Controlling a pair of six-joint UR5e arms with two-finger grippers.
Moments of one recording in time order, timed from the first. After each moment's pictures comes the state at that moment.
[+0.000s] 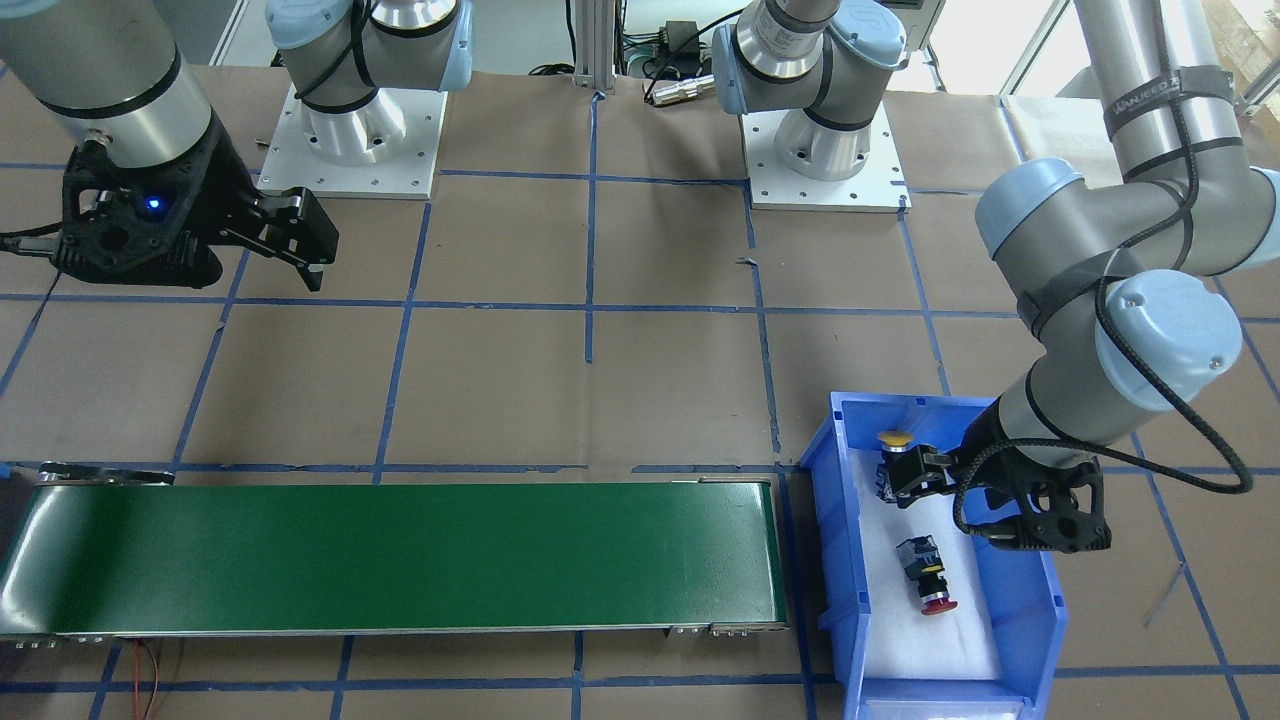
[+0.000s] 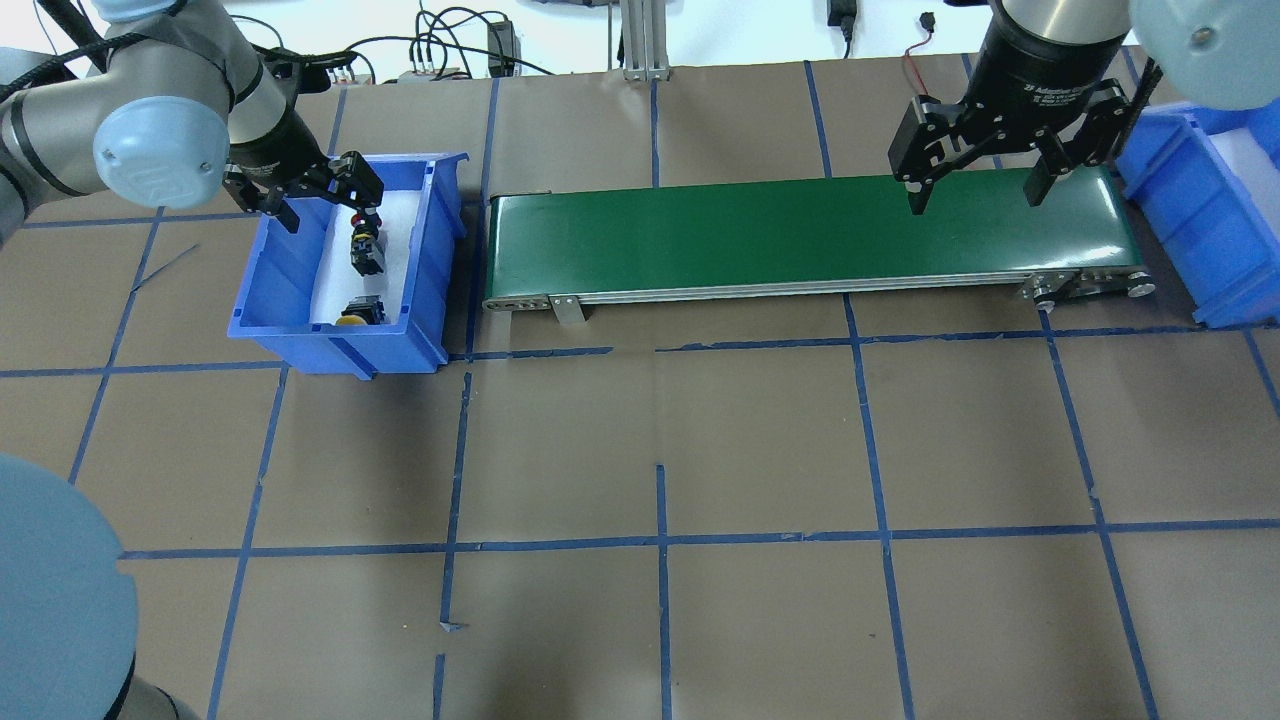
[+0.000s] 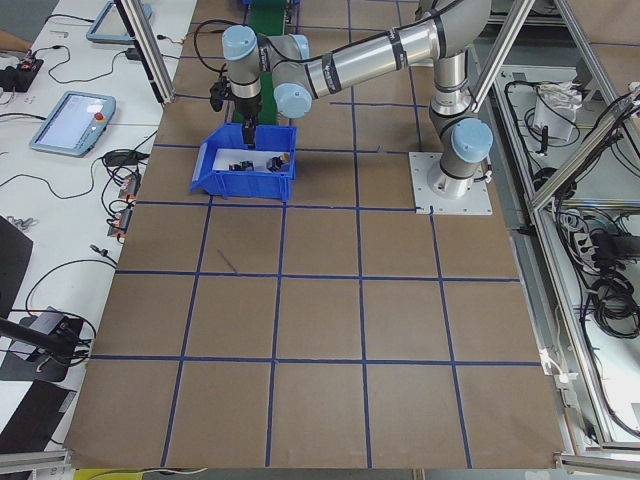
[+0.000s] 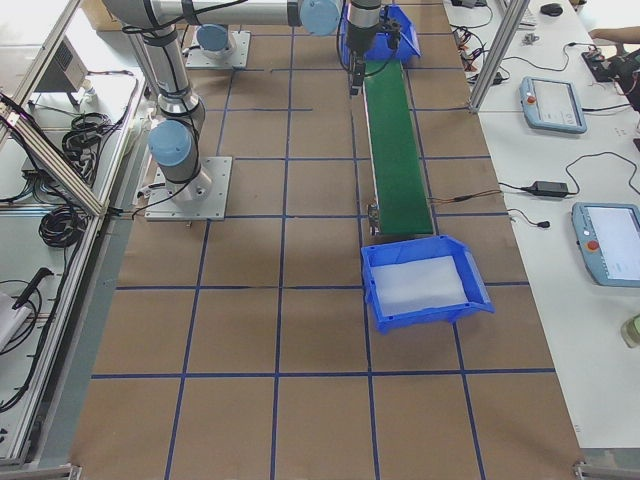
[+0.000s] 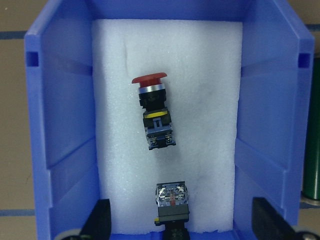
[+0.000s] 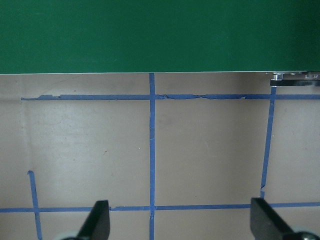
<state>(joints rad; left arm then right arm) -1.39 -1.98 -1.53 -1.19 1.56 0.19 1.54 -1.49 1.48 -1.51 -1.61 -0.04</state>
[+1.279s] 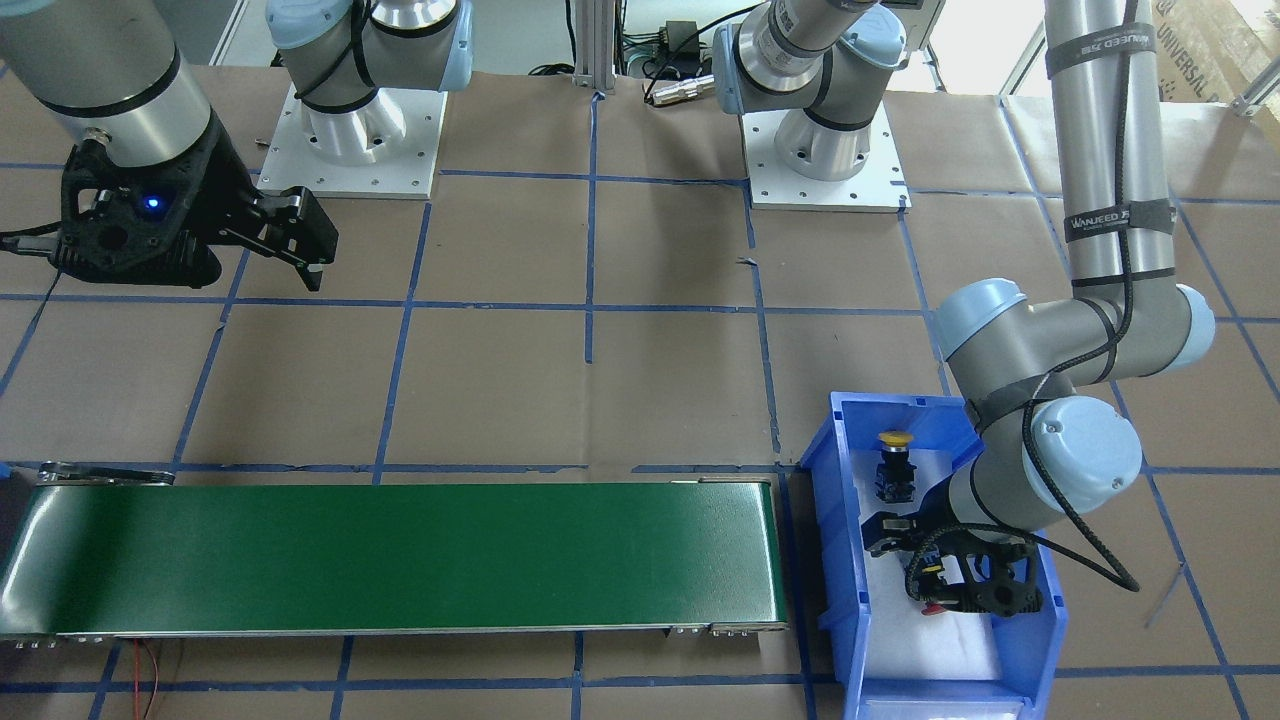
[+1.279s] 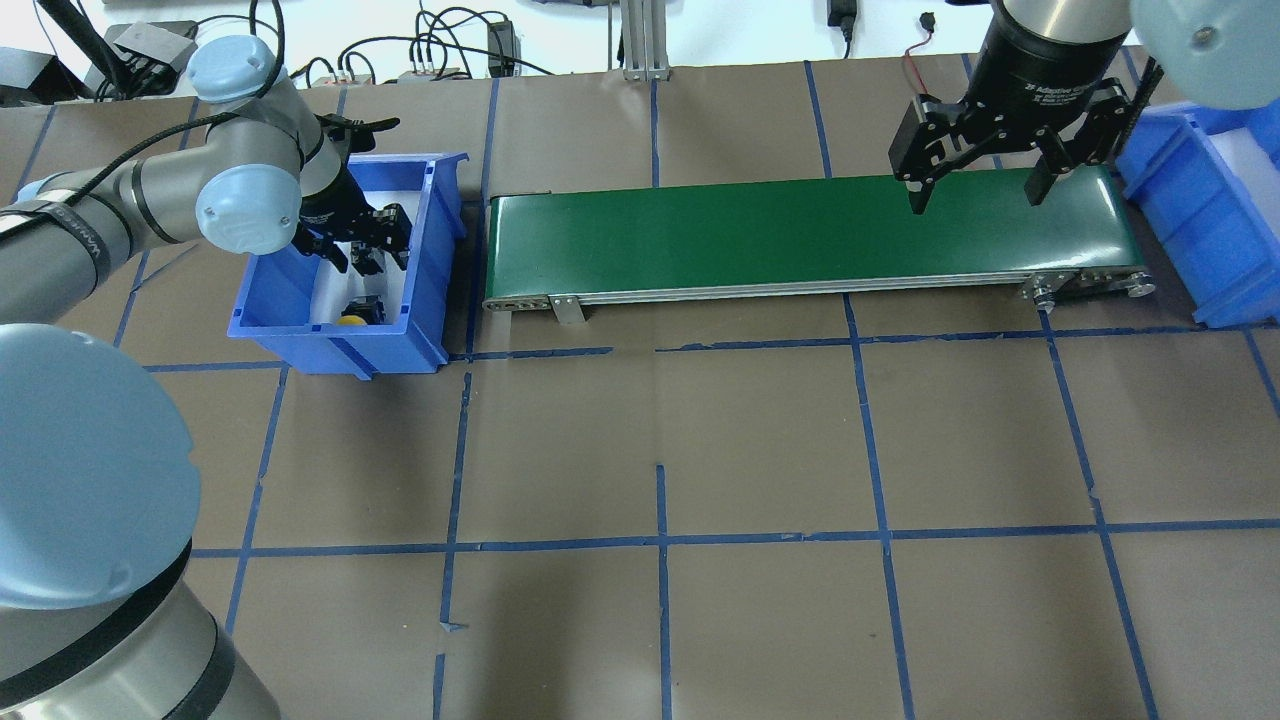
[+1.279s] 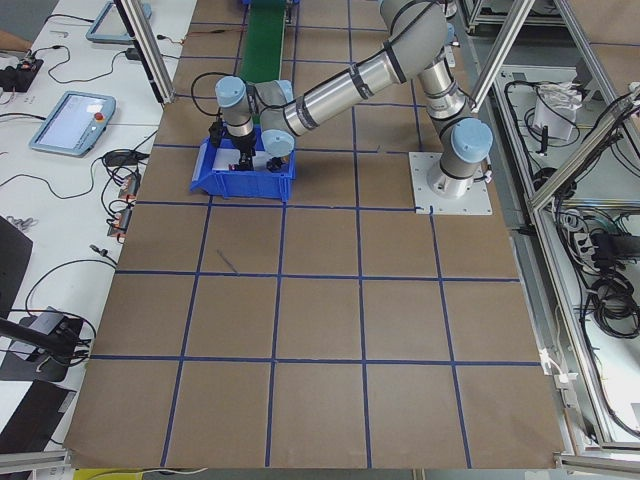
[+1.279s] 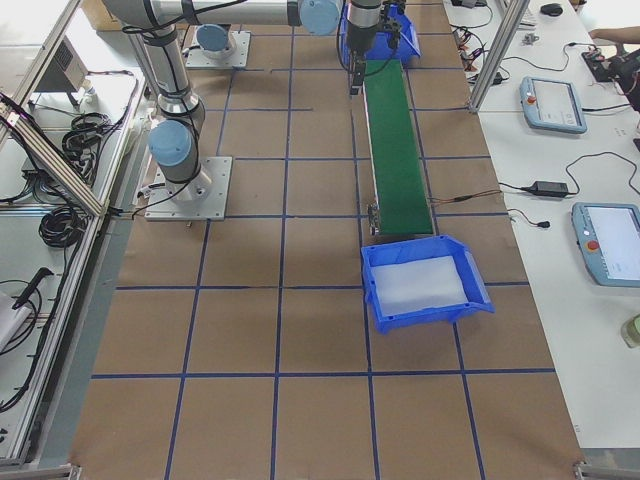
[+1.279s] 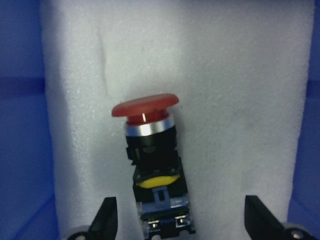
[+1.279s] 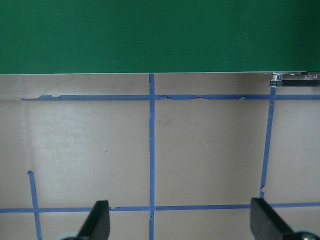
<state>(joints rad) -1.39 -2.14 -1.56 -1.04 1.56 0.19 1.54 -1.49 1.47 -1.51 -1.61 -0.04</state>
